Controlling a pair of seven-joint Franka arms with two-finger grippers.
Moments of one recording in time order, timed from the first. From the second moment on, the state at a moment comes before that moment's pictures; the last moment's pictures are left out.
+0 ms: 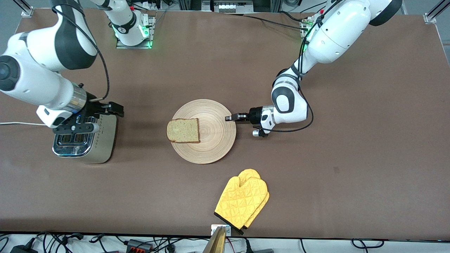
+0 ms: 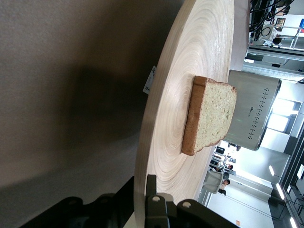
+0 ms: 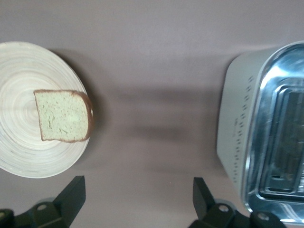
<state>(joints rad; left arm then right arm) -0.21 0.77 -0.39 -1.84 -1.57 2.42 0.68 0.21 0.23 -0.03 -1.70 0.12 1.82 0.11</state>
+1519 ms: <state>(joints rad) 0.17 0.67 -0.37 -1.83 -0.97 2.01 0.48 0.37 0.56 -0.02 -1.70 0.29 2.18 0.15</state>
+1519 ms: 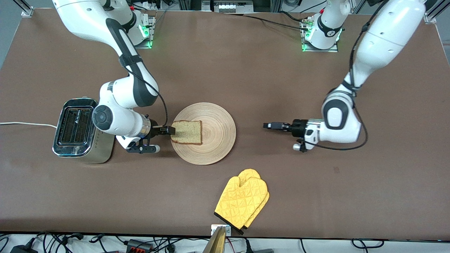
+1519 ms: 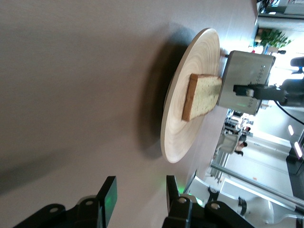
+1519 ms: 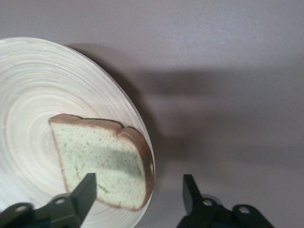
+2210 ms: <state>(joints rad) 0.36 0.54 -0.37 -1.43 -0.40 1.45 0.16 0.43 0.60 -0.02 -1.68 0.21 2.20 0.20</state>
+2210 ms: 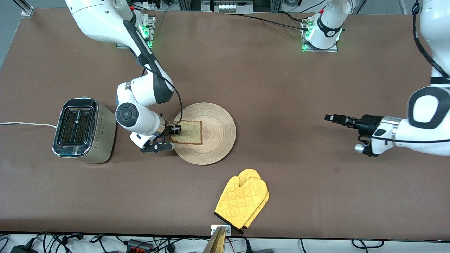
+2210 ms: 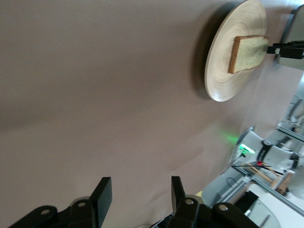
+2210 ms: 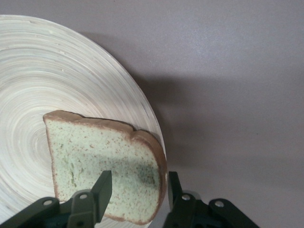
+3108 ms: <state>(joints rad) 0.34 0.40 -0.39 -1.22 -0.07 1.26 0.07 0.45 0.62 -0.03 -1.68 0.15 2.20 0.20</state>
